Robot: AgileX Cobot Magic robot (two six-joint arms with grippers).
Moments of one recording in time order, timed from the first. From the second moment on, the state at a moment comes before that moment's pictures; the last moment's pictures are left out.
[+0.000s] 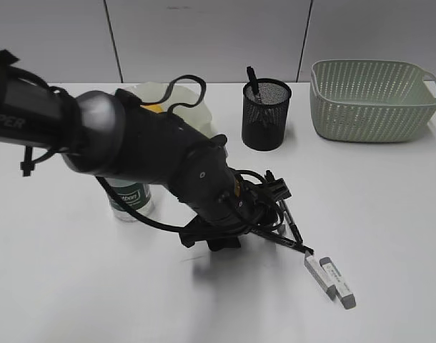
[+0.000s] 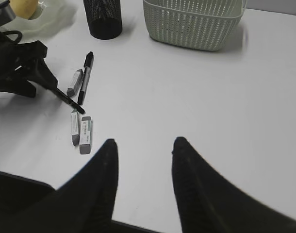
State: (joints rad) left arm -0.89 2.08 -1.25 -0.03 0.34 -1.16; right arm 0.39 -0.01 -0.51 -0.10 1.04 0.10
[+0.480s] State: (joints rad) left arm -0.85 2.20 -1.43 0.04 0.40 -1.22; right arm 0.39 -0.01 -0.51 -0.10 1.04 0.10
